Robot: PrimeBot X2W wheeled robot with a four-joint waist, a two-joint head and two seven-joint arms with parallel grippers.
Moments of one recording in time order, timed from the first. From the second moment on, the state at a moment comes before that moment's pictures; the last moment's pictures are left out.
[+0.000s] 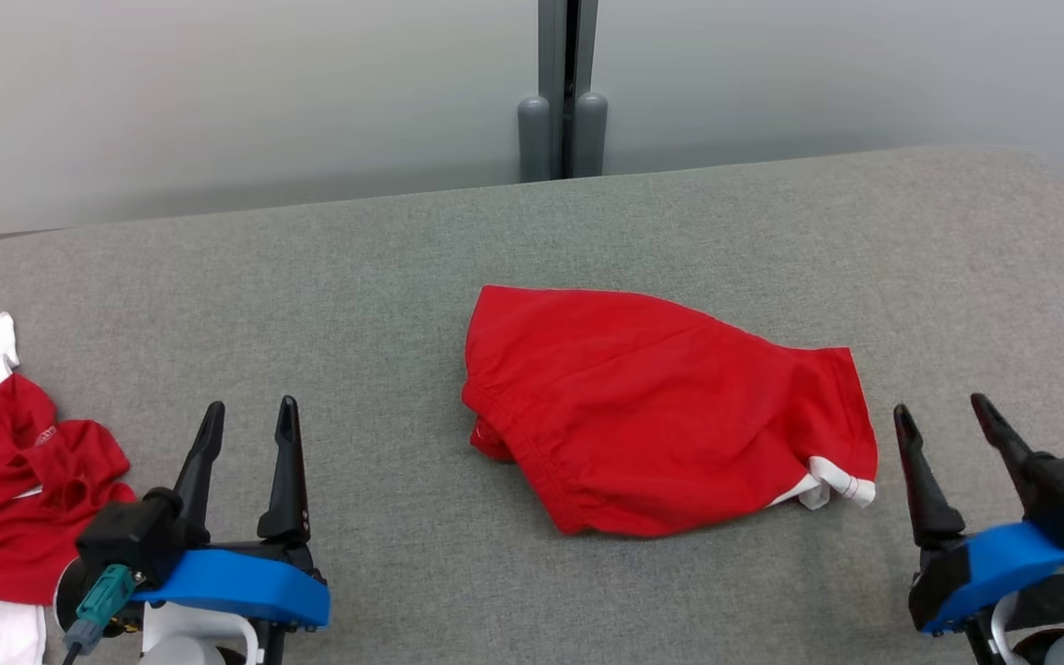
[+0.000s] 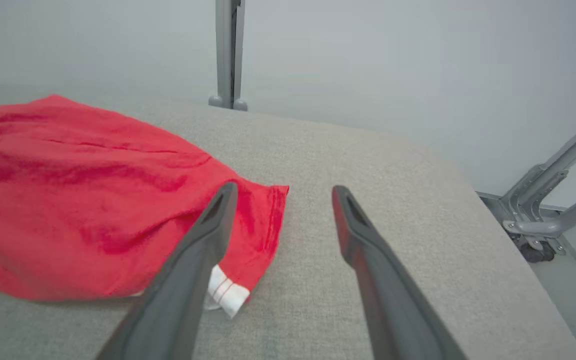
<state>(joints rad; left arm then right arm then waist) -0.12 0.35 -0.40 0.13 -0.62 0.17 -0.25 -0.03 -0.12 -0.08 -0.02 -0.03 0.13 0.14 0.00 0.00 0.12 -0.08</state>
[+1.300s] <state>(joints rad) -0.34 0.12 -0.59 0.51 -0.79 -0.09 0.00 -0.07 -0.05 0.05 0.10 0.17 0.13 -0.10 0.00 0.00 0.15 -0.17</state>
